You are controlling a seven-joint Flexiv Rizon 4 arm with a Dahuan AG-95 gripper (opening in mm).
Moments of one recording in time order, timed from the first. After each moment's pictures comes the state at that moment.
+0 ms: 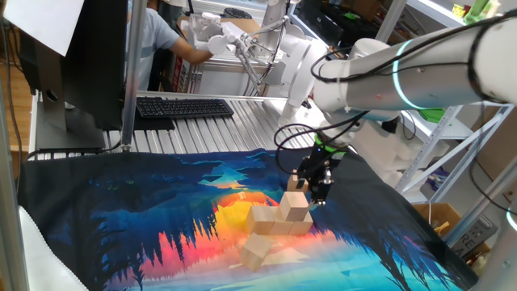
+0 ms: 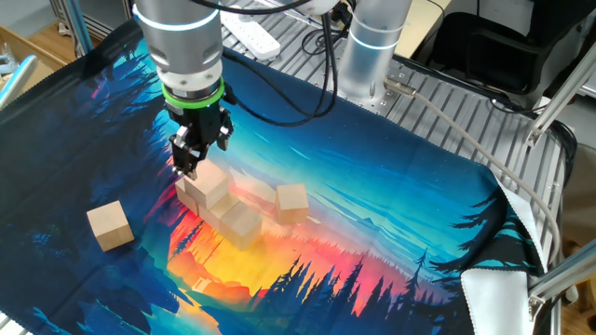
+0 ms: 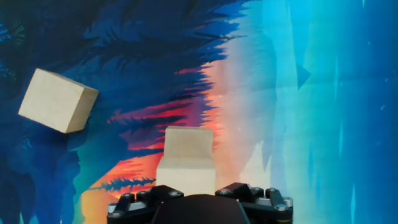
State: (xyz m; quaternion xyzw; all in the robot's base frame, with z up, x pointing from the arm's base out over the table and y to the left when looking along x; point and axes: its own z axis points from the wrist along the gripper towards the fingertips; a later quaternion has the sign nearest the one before) arm 0.548 -0.104 0.131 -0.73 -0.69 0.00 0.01
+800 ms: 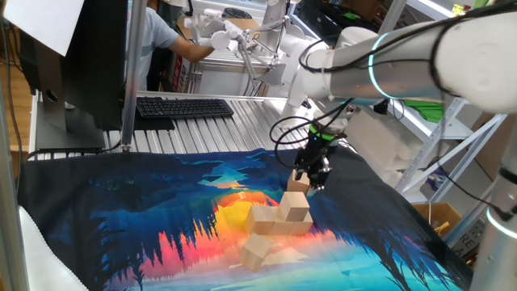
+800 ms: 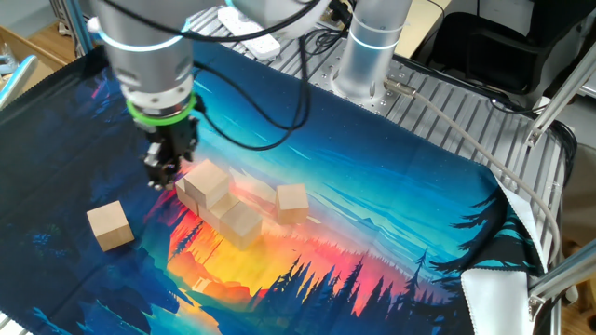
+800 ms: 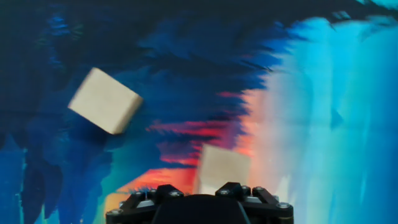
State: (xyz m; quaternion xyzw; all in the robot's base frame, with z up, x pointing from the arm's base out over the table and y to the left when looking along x) arm 0.603 -0.138 0.134 -0.65 -0.76 0.03 0.00
